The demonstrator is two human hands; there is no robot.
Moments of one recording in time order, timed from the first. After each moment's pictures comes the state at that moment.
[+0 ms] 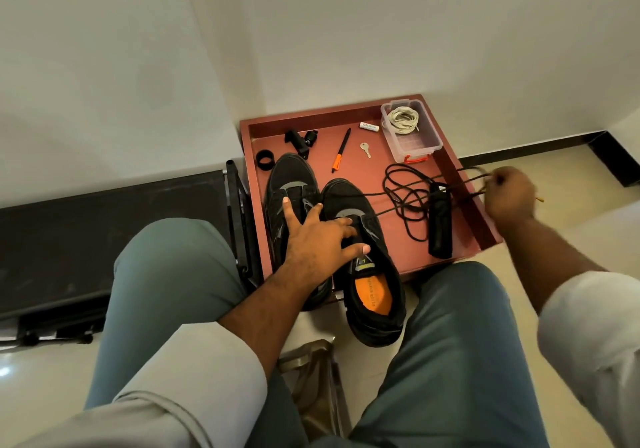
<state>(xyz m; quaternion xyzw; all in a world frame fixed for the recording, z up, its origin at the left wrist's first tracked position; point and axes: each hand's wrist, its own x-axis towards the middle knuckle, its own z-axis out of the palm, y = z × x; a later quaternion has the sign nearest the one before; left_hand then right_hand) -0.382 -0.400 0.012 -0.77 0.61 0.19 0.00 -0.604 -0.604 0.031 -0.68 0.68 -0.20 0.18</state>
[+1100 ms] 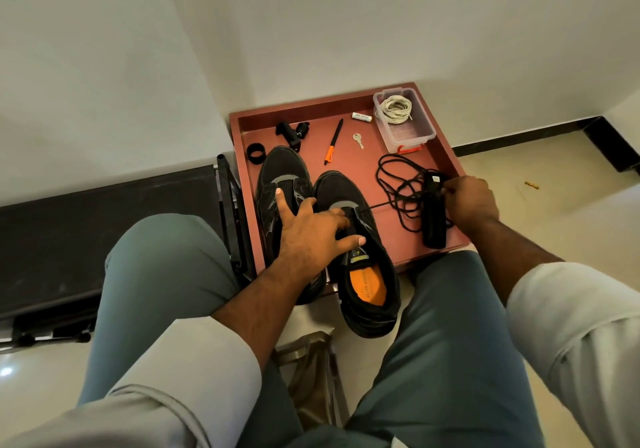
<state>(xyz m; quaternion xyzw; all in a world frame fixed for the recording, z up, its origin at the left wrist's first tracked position) -0.386 -0.403 0.015 -0.78 0.61 0.17 0.01 -0.589 -0.589 0.006 -0.77 0.62 -0.02 0.15</state>
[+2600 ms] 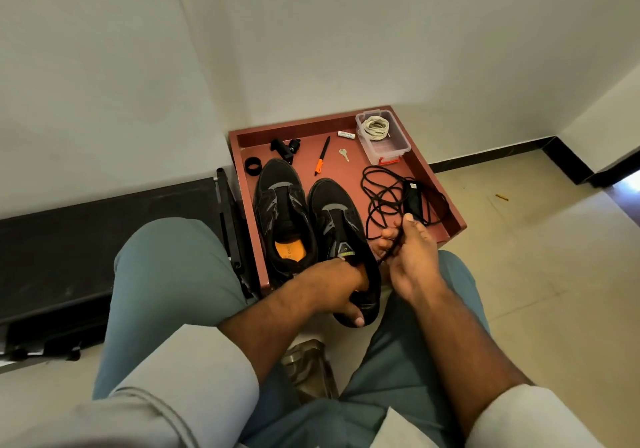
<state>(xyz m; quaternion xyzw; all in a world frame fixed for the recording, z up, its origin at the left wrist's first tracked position) -0.431 -0.359 0.025 -0.56 0.77 0.30 0.03 -0.554 -0.426 0.052 -0.25 0.51 -0.41 0.71</state>
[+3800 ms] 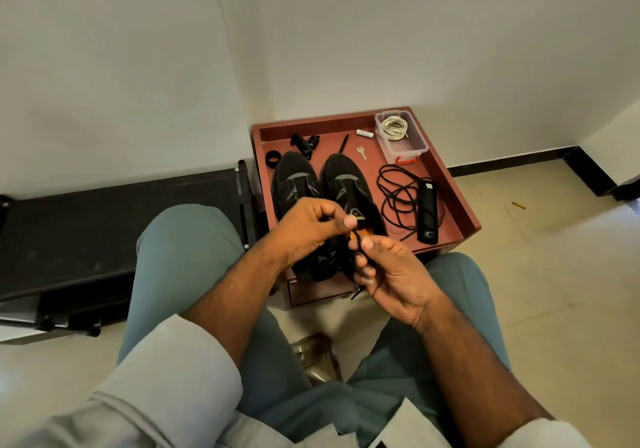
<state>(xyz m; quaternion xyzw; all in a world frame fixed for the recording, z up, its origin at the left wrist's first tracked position) -0.378 -0.331 0.080 -0.55 0.44 0.51 -0.50 -0.551 -0.369 0.075 -0.34 0.29 -0.21 0.87</state>
